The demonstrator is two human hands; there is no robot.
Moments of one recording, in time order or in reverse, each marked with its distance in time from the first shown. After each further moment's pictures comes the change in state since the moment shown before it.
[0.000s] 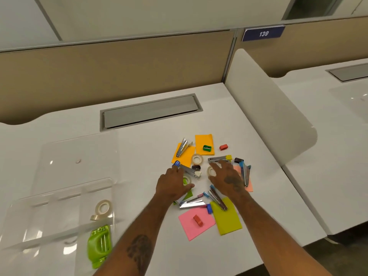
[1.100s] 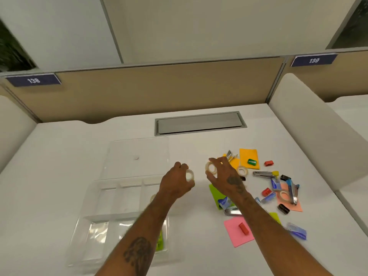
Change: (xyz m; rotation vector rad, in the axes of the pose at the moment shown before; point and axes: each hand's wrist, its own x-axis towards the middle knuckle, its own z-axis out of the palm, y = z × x) left_hand -0.078 -0.117 -0.070 -0.199 0.296 -0.121; right_hand -0.013 -0.170 -0.033 0.357 0.274 -0.299
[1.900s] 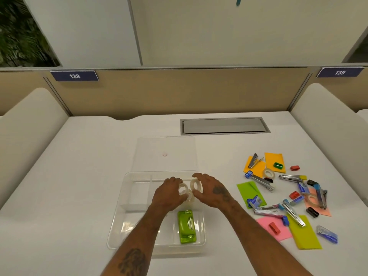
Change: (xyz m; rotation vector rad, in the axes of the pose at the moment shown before) left_hand -0.078 -0.133 -0.029 -0.014 -0.065 -0.073; right_hand -0.028 -0.121 0.093 0.005 -0.267 -0.139
